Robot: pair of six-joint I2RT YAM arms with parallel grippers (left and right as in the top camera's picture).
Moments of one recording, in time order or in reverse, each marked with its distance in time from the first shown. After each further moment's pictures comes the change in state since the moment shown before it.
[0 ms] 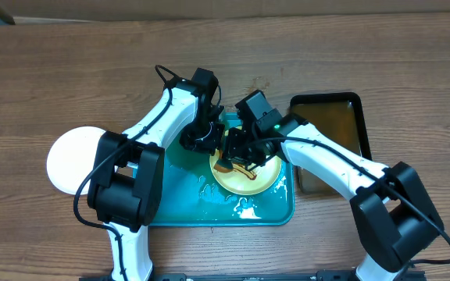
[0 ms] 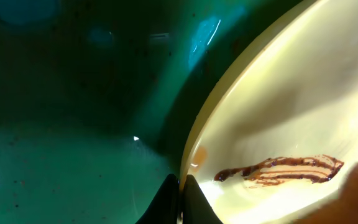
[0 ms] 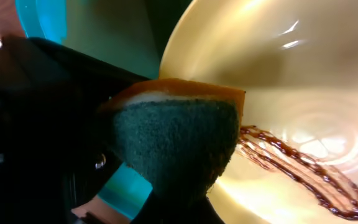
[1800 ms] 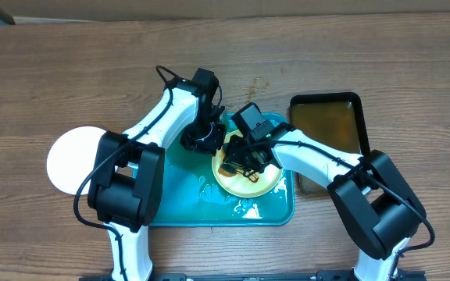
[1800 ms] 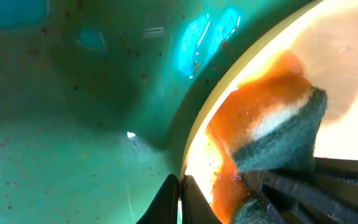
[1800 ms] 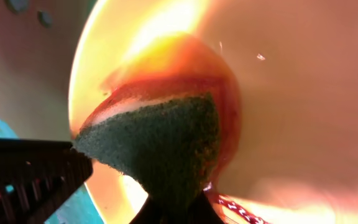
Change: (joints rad) left arm -0.002 0.000 -0.003 0.011 0.012 0.000; right arm 0.024 0.096 -0.069 0.081 0.145 0.083
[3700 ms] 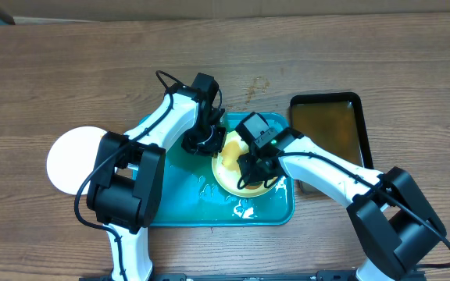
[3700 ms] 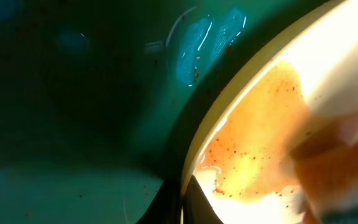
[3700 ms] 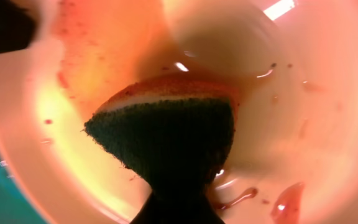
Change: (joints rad) left arm 0.000 -0.009 -0.064 0.074 0.011 -0.019; right arm 0.027 -0.130 -0.053 -0.214 0.181 -0.504
